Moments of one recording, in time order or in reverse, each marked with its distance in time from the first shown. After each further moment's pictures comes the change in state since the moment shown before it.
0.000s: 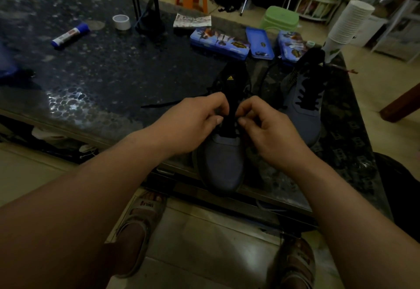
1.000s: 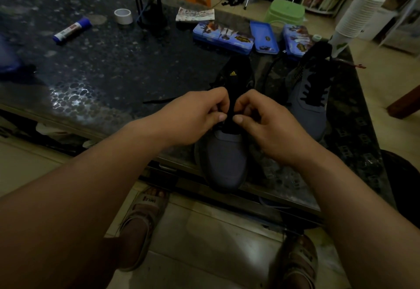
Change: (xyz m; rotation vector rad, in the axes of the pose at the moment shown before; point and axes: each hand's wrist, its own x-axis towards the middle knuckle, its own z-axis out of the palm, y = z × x) left_hand 0.006 -0.004 -0.005 -0.005 -0.080 0.002; right_hand 0.009 -0.004 -0.002 -0.098 -0.106 -0.043
